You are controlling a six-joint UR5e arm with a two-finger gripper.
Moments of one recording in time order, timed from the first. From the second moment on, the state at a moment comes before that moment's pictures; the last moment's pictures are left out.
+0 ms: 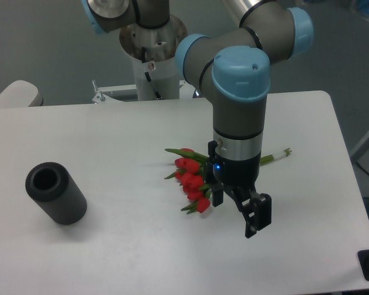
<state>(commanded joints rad) 2.45 -2.00 -1.25 -1.05 1.43 1.40</state>
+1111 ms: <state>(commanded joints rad) 2.49 -1.91 -1.52 -1.20 1.59 1.40</state>
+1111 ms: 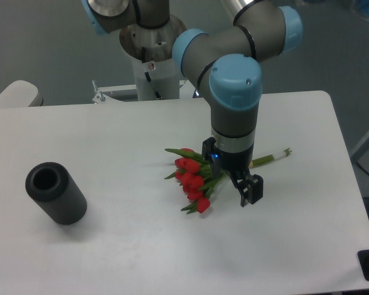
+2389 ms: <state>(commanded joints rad) 2.54 -1.96 -1.79 -1.01 1.74 1.53</state>
